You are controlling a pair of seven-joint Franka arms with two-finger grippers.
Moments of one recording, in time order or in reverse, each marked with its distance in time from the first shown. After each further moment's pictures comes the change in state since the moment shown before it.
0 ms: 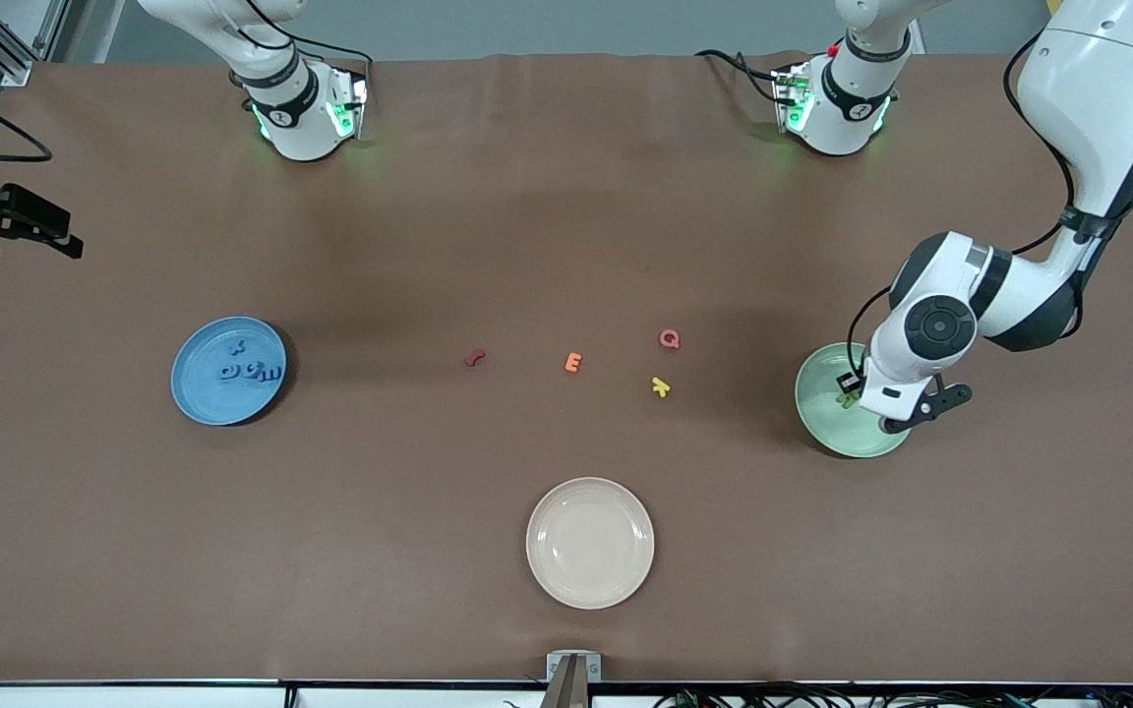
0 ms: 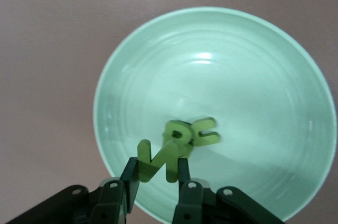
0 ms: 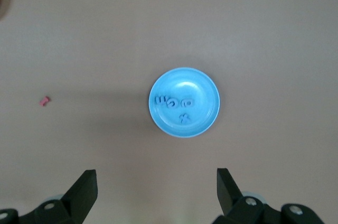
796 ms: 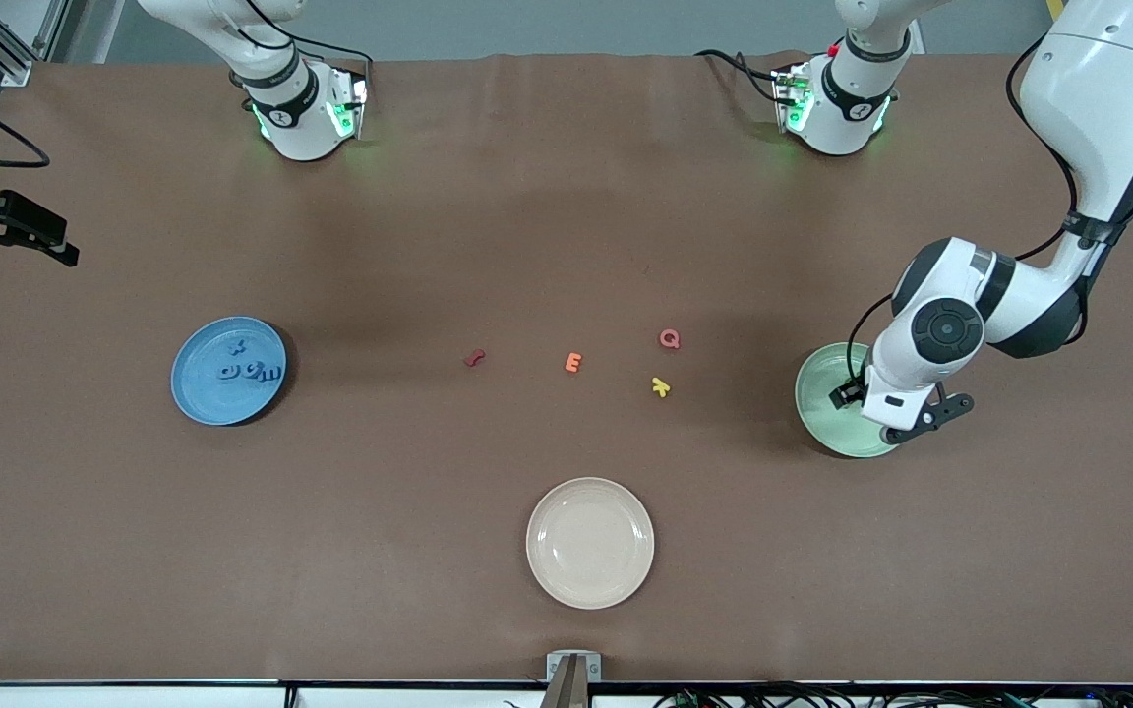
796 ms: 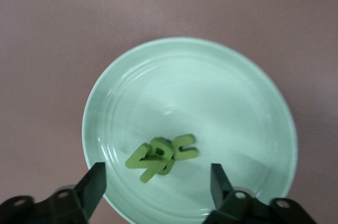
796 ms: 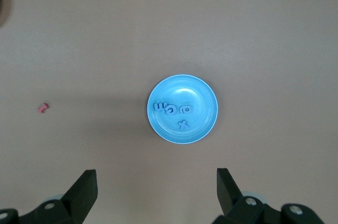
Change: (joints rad) left arm 0.004 0.008 -0.021 0.064 0.000 0.019 -0.001; right arm 0.000 0.000 -0.003 -0.007 -0.001 0.017 0.000
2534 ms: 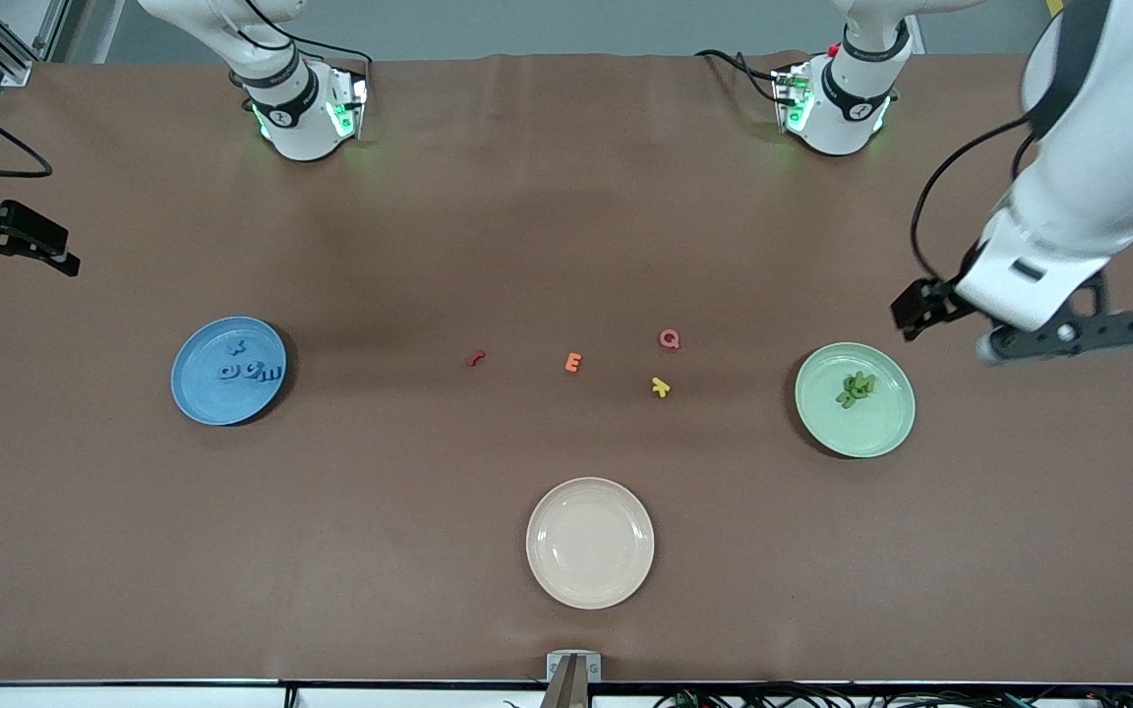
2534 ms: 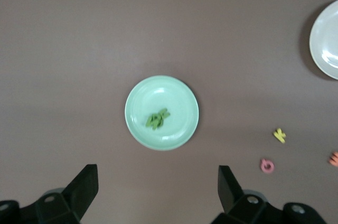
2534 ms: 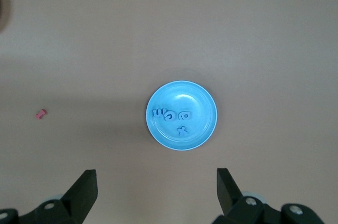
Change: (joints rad) left arm -0.419 -0.399 0.388 0.451 -0.474 -0.551 0.625; right arm -0.010 0.010 0.011 -0.004 0.000 0.028 0.000
